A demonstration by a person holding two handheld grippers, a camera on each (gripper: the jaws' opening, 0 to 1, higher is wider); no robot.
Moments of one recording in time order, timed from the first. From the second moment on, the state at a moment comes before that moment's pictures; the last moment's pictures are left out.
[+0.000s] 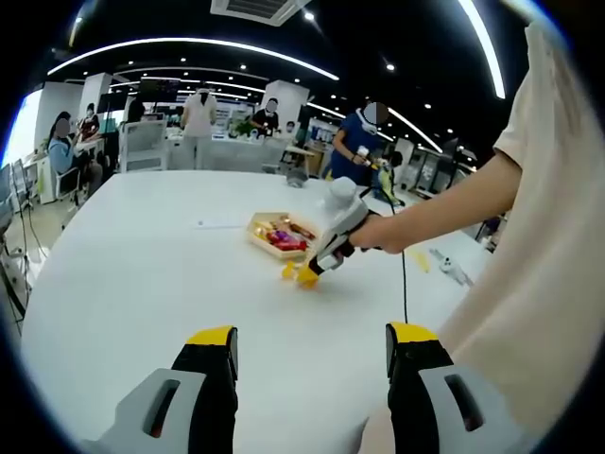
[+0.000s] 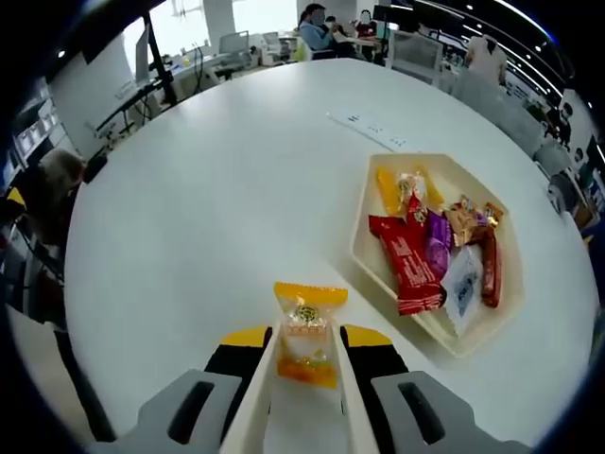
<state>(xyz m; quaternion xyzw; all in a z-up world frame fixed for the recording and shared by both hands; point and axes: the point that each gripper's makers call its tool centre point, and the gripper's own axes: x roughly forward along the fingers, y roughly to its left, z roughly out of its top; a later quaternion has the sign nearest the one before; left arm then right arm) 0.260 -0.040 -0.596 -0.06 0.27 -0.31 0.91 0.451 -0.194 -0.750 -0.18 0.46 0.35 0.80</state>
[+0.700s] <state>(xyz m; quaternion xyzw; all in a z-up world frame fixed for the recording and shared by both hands) 0.262 -0.040 -0.592 -0.06 0.26 -0.32 0.91 0.449 -0.190 -0.738 -0.16 0.45 0.36 0.80</state>
